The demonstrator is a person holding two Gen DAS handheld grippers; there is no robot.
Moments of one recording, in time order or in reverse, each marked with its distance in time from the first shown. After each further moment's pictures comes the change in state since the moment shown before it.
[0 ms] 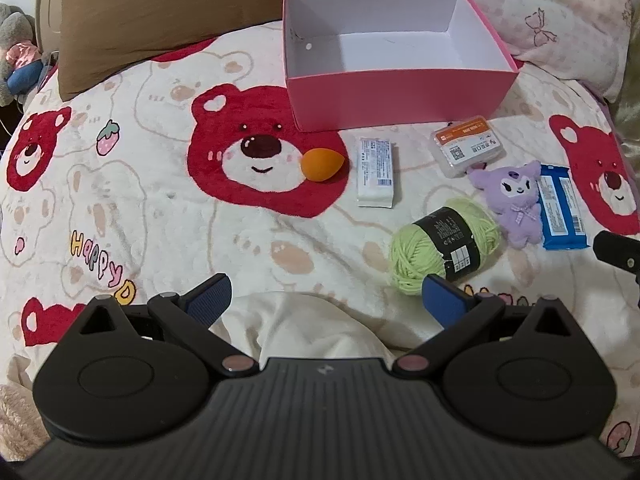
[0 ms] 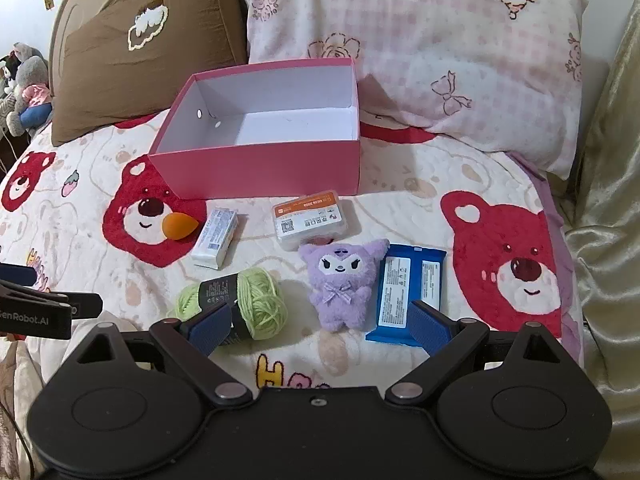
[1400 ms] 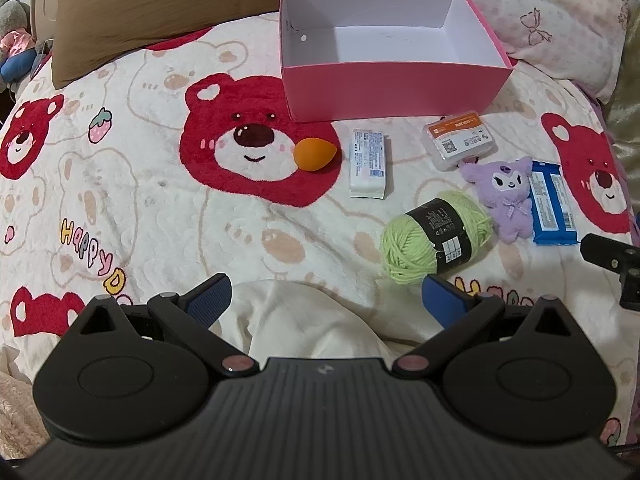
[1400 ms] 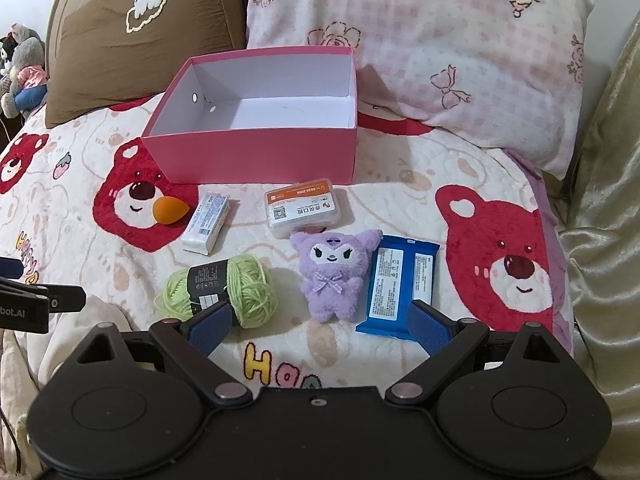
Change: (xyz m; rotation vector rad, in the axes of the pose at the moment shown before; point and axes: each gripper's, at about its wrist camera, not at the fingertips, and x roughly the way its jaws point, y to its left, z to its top) left arm -0.001 -0.001 -0.008 -0.013 0.014 -0.031; right arm 0.005 0.003 -0.001 -0.040 0.035 -0.028
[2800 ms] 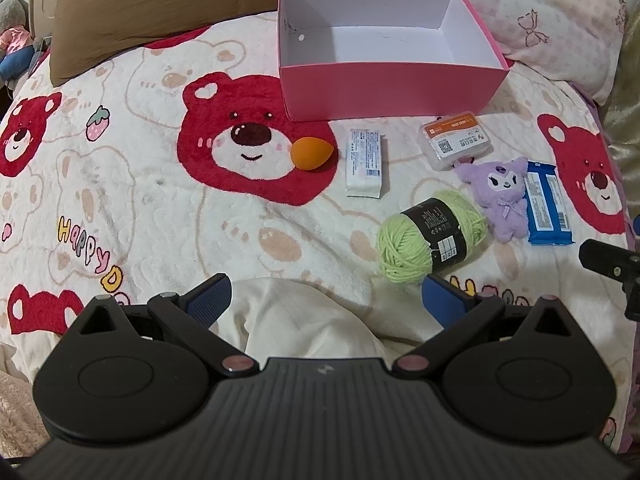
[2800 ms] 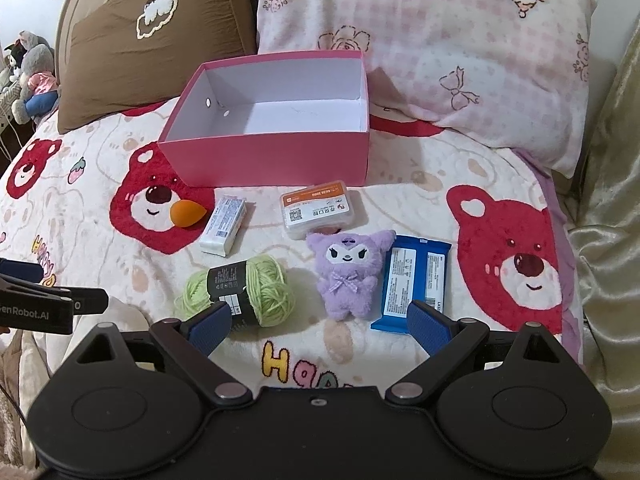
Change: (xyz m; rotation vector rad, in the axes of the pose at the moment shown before) left arm 0.001 0.001 0.000 -0.011 0.004 -0.006; right arm -0.010 0.003 0.001 0.003 -0.002 0.046
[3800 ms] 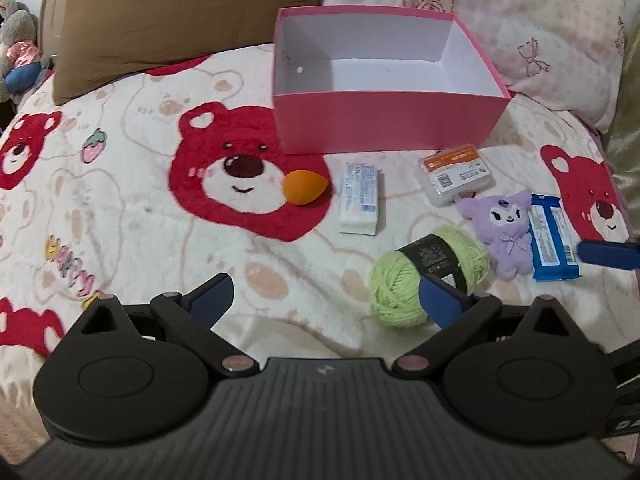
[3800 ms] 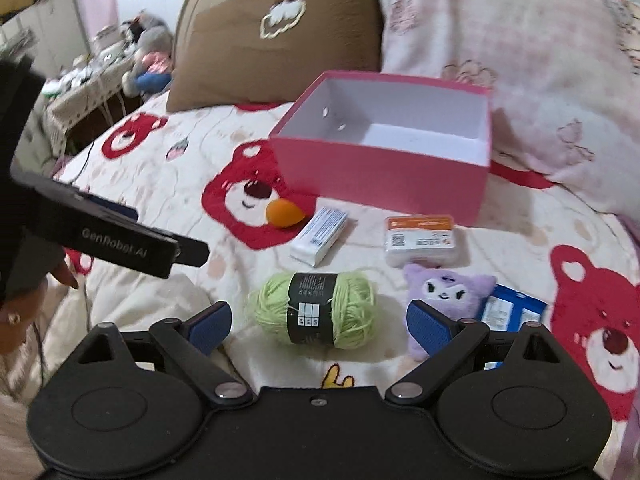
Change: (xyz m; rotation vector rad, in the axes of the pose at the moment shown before) left arm 0.022 -0.011 -0.006 -0.026 -0.146 -0.009; right arm 0.028 0.022 -0.018 -0.259 -0.107 0.289
